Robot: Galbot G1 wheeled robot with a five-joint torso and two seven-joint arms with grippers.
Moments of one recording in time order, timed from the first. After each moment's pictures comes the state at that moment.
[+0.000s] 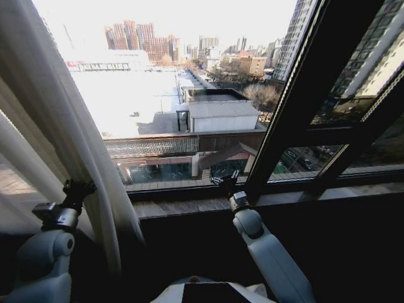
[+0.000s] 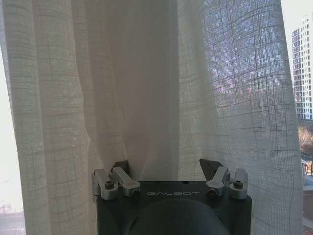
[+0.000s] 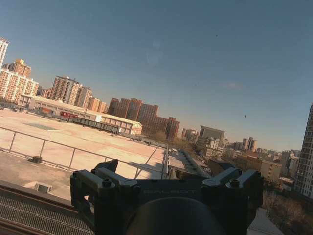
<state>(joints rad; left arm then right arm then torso) 1.40 -1.23 -0.96 -2.16 -0.35 0.37 0.11 -1.13 1.23 0.22 1.85 0.04 -0.04 0.17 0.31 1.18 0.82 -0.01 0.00</state>
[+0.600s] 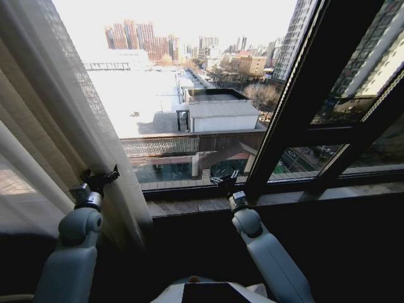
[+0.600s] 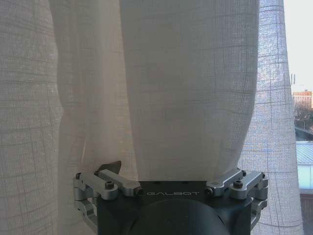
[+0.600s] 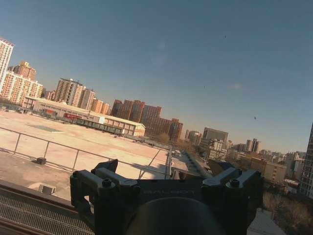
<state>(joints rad) 1.22 -1.19 -0.78 -2.01 -0.36 0.42 -0.22 -1.12 1.25 0.19 1.84 0.03 -0.03 0.17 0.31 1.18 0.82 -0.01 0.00</state>
